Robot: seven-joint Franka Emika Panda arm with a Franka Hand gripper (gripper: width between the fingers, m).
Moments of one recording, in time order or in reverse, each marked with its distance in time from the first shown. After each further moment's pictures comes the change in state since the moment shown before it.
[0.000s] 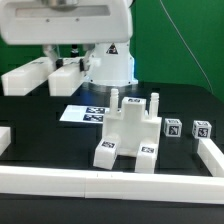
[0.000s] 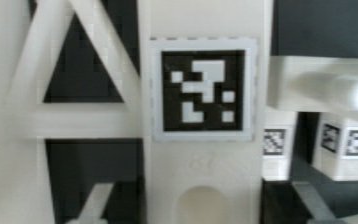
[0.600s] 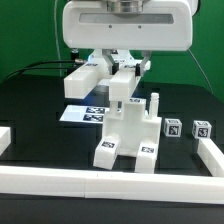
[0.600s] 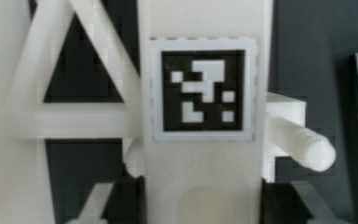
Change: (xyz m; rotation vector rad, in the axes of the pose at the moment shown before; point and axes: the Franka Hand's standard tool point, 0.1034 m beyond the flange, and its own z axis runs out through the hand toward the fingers) arm -0.012 -0.073 0.016 -0.030 -0.023 0.044
